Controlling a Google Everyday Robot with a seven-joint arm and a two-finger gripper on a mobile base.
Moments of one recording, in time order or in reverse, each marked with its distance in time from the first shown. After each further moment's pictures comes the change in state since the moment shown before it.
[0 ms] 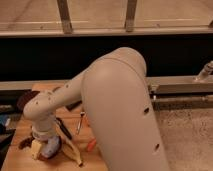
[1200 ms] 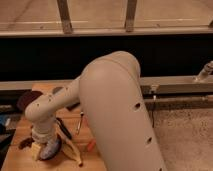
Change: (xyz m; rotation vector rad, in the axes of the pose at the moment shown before) arm -0.006 0.005 0.021 -0.054 0.002 -0.010
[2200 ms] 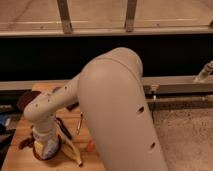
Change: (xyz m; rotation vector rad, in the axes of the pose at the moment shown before) arm 0.009 -0.010 -0.018 0.096 0.005 0.049
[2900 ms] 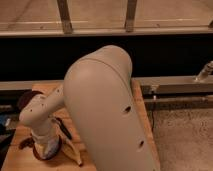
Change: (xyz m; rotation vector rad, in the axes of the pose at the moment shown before) arm 0.001 -0.004 0.019 0.069 0.053 0.028
